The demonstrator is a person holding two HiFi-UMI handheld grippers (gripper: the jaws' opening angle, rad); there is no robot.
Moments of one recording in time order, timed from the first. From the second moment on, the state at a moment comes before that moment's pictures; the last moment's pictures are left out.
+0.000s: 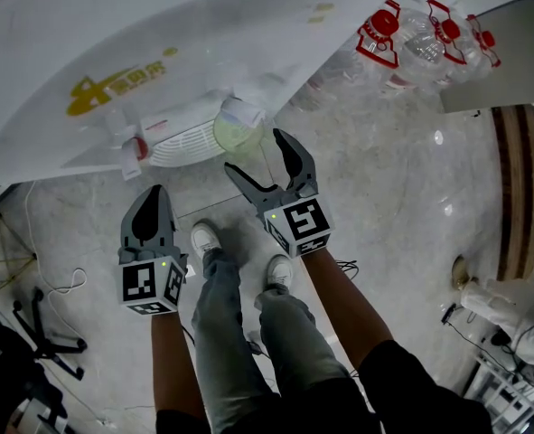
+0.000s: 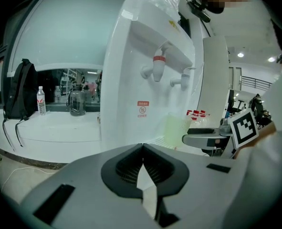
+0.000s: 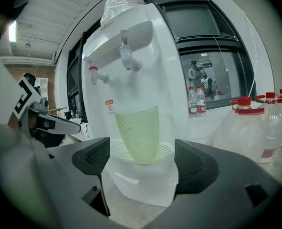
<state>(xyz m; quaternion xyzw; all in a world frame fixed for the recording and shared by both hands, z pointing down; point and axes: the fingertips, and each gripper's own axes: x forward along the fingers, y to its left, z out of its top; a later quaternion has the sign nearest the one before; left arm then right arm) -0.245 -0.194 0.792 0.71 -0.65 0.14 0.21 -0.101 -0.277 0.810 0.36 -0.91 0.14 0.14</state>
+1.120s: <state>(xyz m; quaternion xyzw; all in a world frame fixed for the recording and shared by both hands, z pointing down) -0.191 -0.153 0.635 0.73 -0.65 0.13 0.20 -0.034 -0.234 0.614 0.40 -0.91 0.10 0.08</state>
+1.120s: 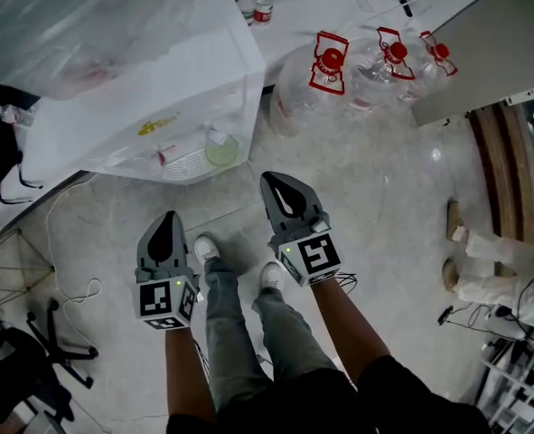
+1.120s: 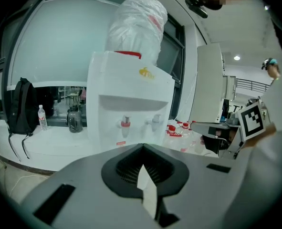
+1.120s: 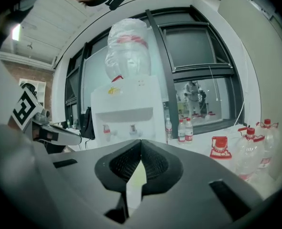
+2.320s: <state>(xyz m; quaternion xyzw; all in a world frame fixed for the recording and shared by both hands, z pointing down) -0.212 -0.166 0.353 0.73 -0.67 0.08 0.11 -0.047 -0.237 0.334 0.39 -0.92 0.07 0.05</state>
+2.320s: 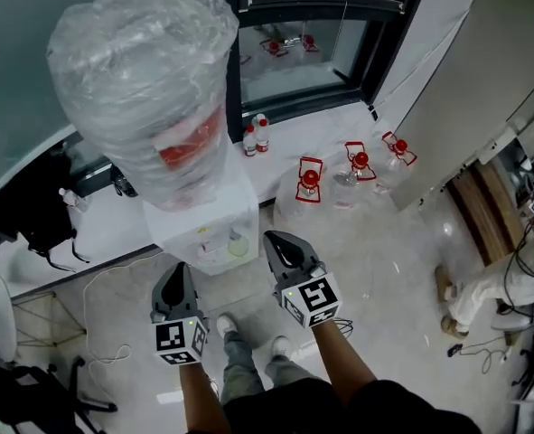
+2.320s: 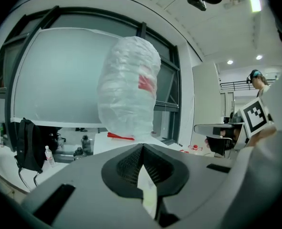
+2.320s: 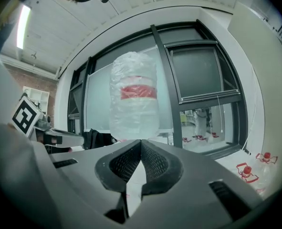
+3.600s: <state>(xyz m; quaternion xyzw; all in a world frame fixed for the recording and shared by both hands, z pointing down) -0.217 -0.114 0.199 0.71 -0.70 0.03 0.05 -0.024 -0.192 0.202 0.37 -0.93 0.03 0.03</state>
